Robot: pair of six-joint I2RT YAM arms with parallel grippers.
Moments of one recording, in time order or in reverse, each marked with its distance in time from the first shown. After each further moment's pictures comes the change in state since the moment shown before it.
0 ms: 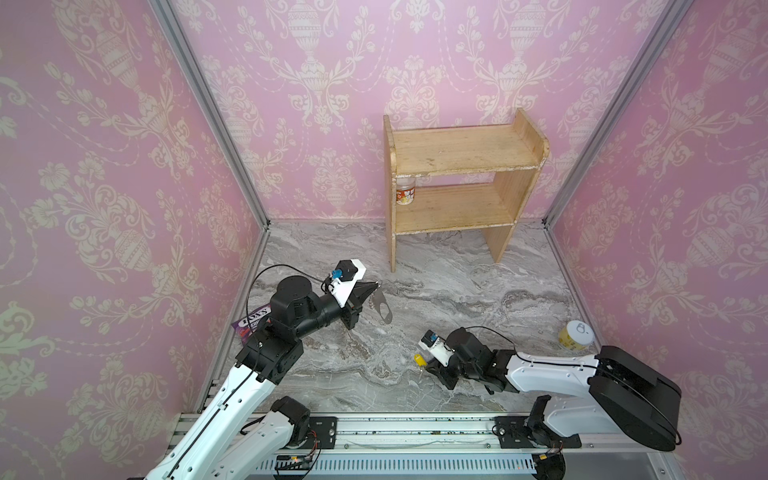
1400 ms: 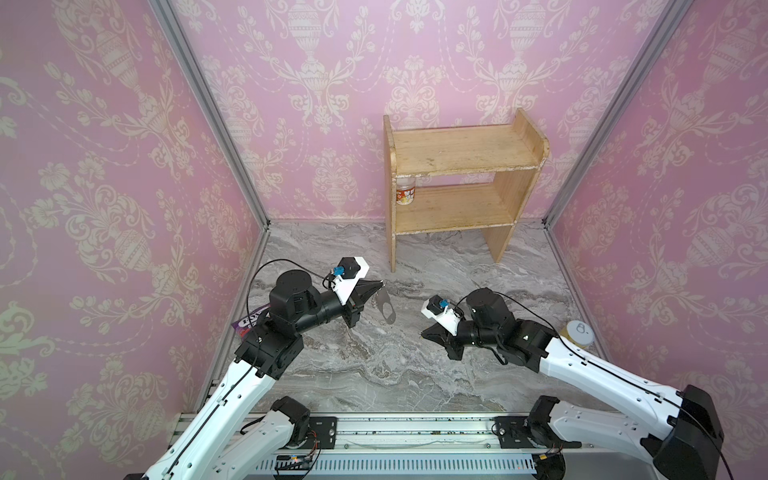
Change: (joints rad) left arm 0.000 0.048 0.069 -0.013 0.098 0.023; right arm -0.126 -0.269 0.443 -0.493 -0.238 -0.231
